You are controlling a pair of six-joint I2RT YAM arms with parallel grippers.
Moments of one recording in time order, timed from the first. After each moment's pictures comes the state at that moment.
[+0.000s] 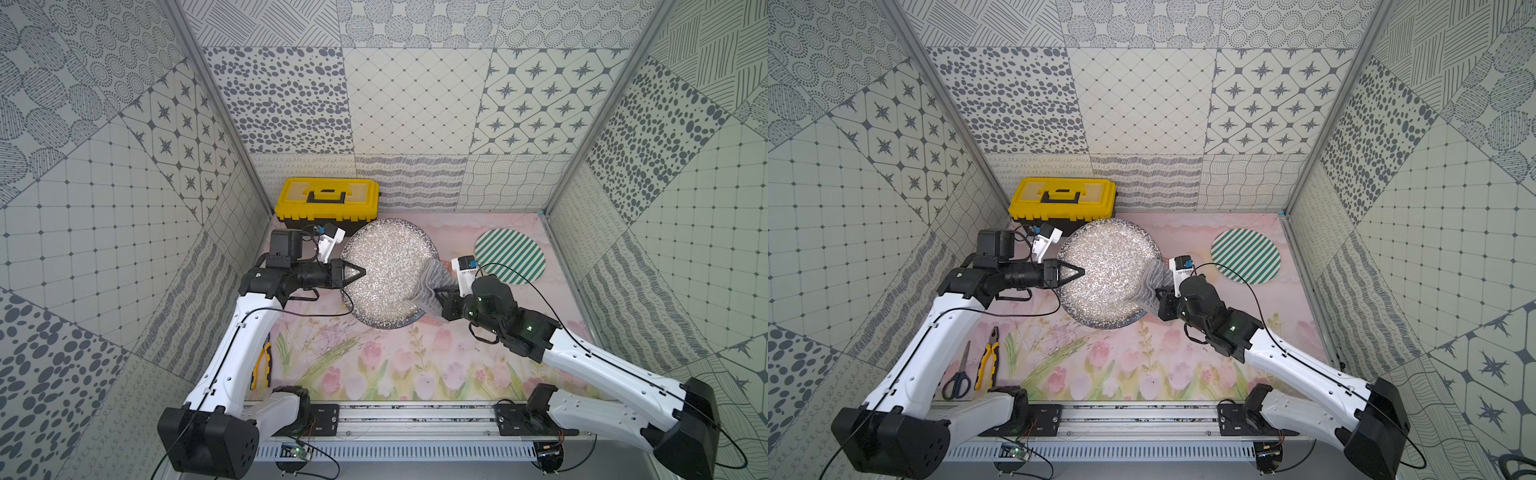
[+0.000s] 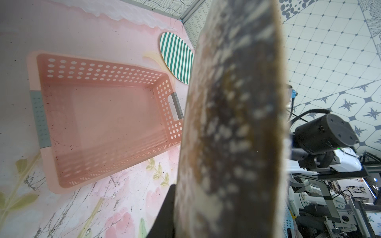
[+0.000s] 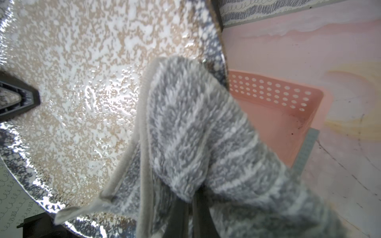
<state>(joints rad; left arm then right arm) -0.06 1.16 1.17 -0.77 0.94 -0.19 0.83 1.01 0.80 -0.25 0.11 0.58</state>
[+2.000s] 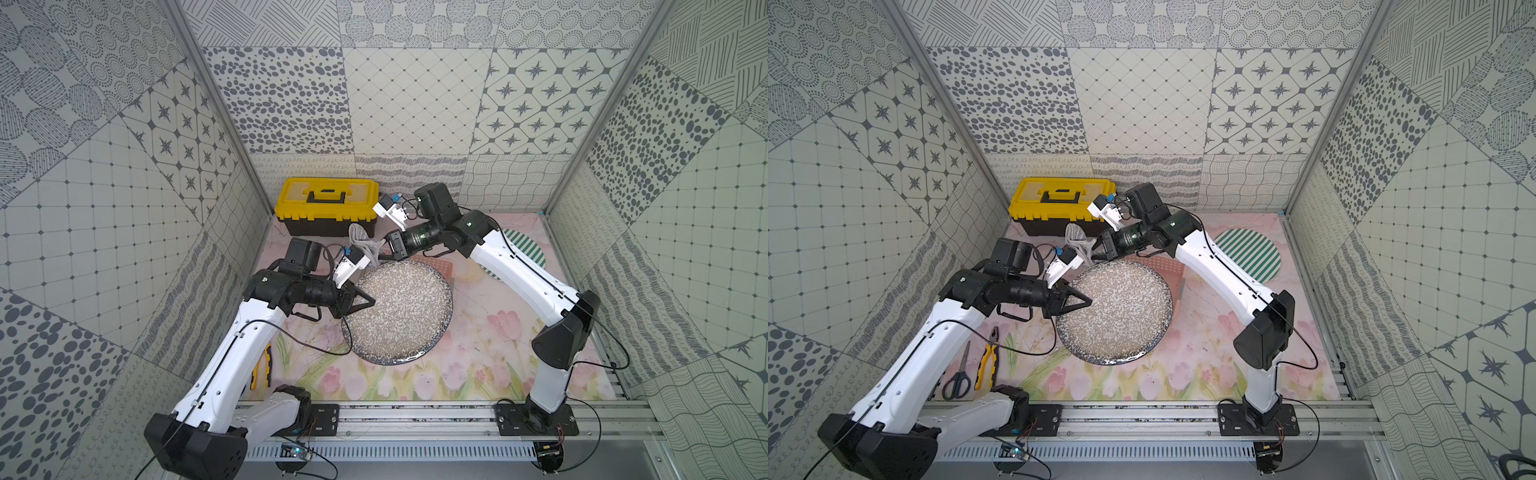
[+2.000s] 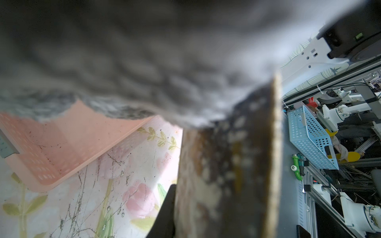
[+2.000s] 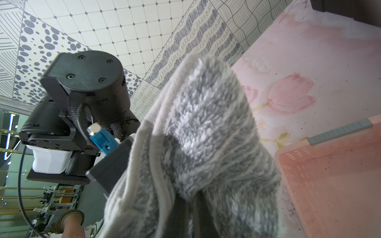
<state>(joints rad) -0.23 1.13 1.21 -1.06 0.85 0.27 0.75 1.85 2.00 -0.78 -0.83 0.35</state>
